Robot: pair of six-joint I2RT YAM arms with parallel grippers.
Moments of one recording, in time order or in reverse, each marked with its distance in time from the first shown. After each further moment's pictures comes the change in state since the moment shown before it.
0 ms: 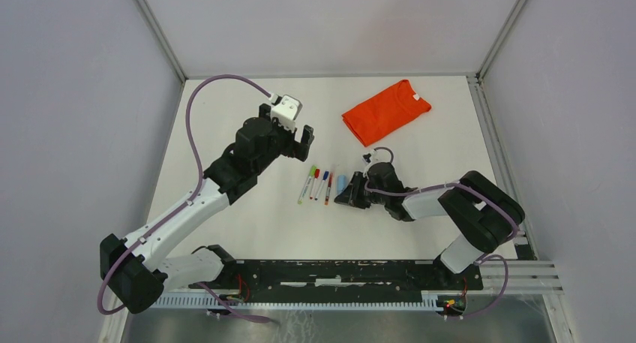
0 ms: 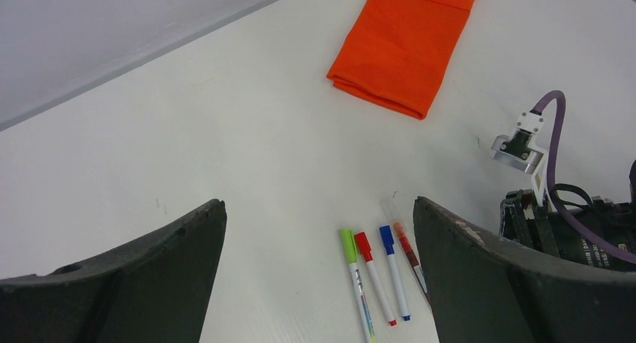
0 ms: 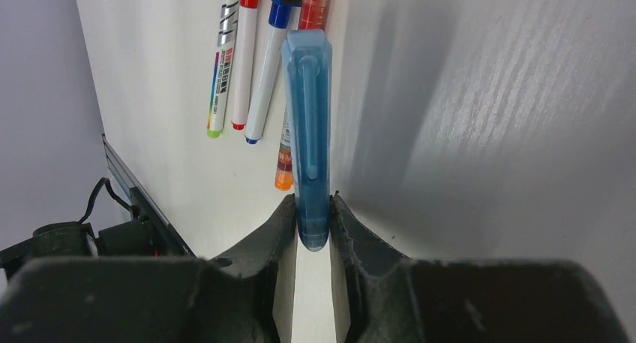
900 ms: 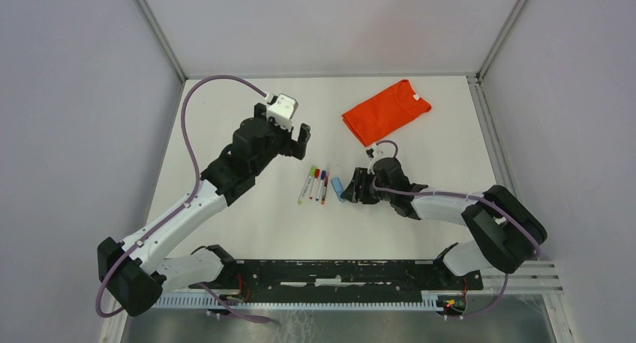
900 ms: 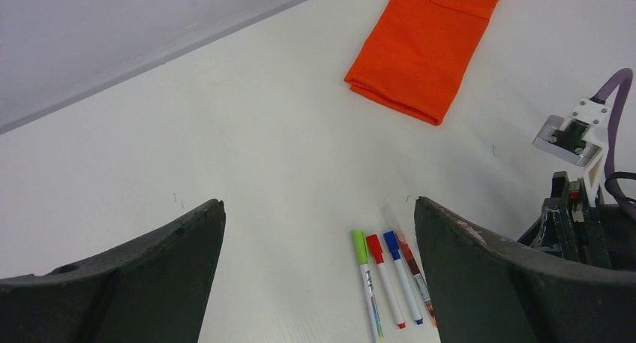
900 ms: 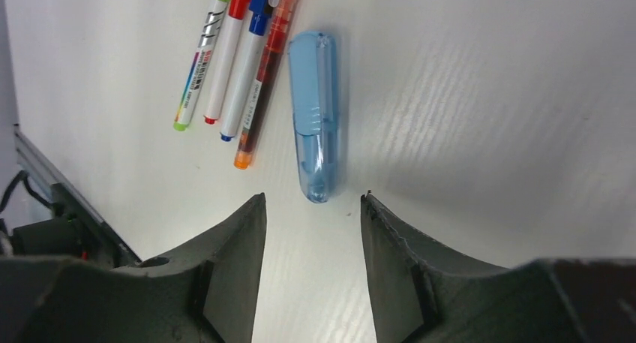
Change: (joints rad) left arm 0.002 -0.020 0.000 -0.008 -0.050 0.000; right arm -0.025 -0.127 0.032 -0.192 0.064 -0.189
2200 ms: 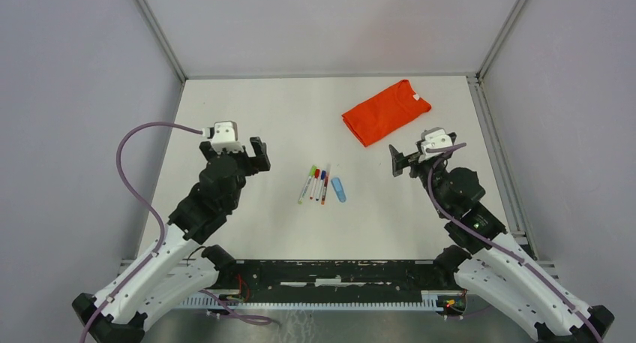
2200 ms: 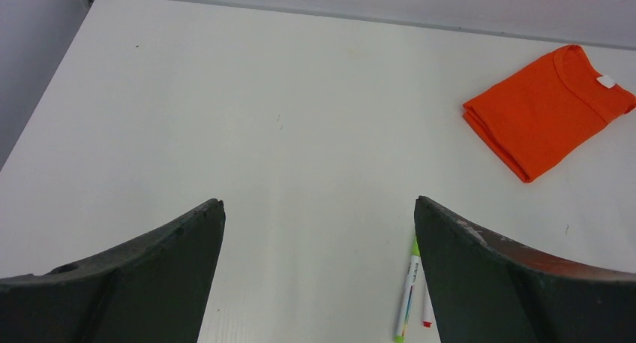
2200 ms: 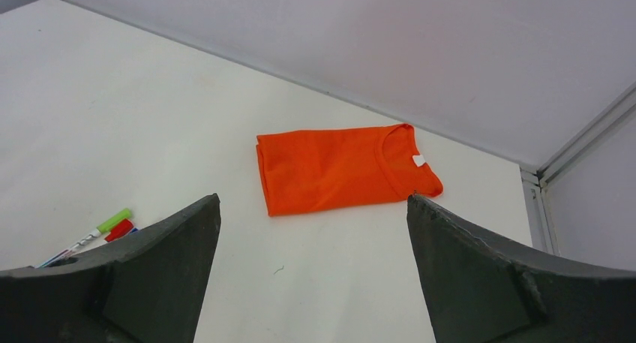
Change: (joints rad) left arm 0.022 -0.391 -0.235 -0.124 -0.419 -0.292; right arm -0.001 -0.852 0.112 -0.272 0.553 -0.930
